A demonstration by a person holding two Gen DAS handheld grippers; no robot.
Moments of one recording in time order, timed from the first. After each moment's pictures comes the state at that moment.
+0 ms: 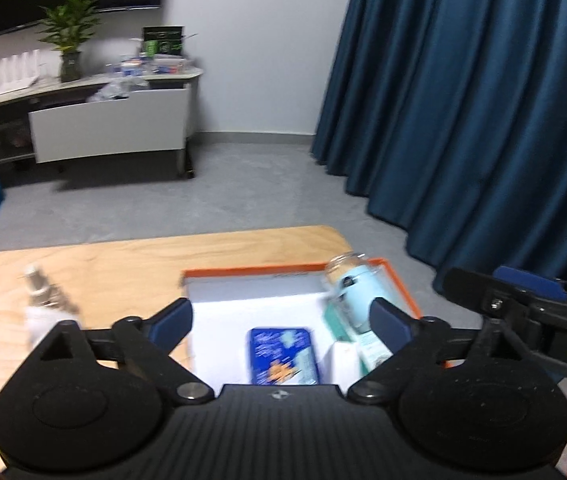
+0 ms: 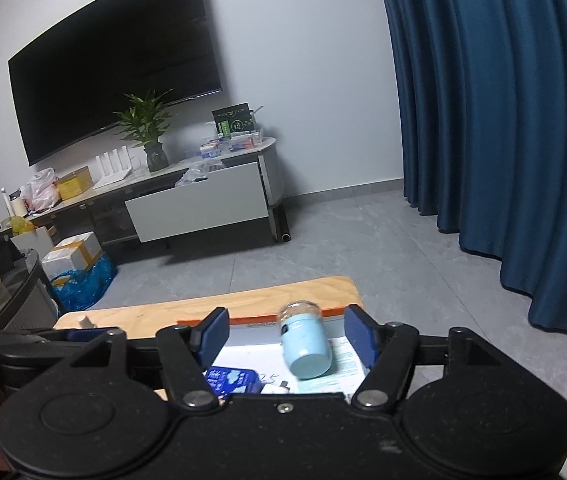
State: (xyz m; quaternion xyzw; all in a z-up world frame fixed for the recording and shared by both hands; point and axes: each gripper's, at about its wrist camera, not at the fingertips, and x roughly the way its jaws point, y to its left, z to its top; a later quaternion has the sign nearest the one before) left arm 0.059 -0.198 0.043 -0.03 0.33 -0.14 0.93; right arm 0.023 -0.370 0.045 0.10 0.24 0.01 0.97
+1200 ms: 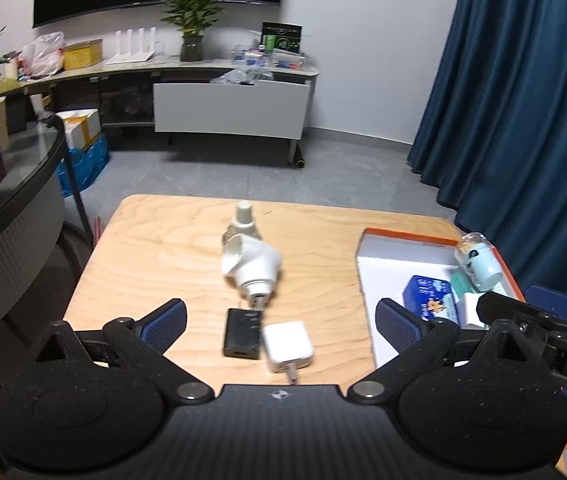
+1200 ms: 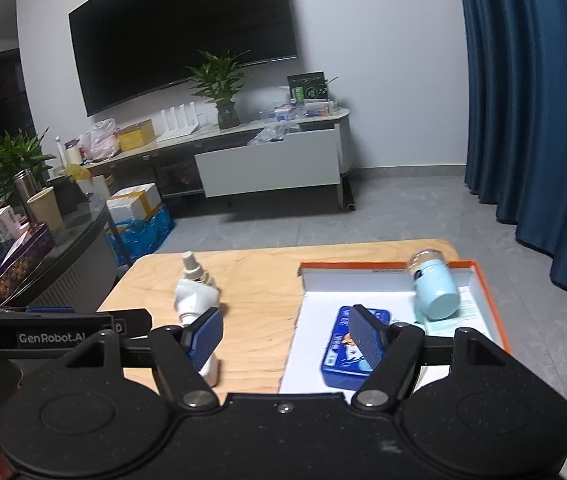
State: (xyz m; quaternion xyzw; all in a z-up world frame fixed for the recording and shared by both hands) left arm 0.002 -0.082 0.047 -0.06 0.34 -0.01 0.94; right arm -0.002 -0.261 0.043 0.07 0.27 0.10 0.96
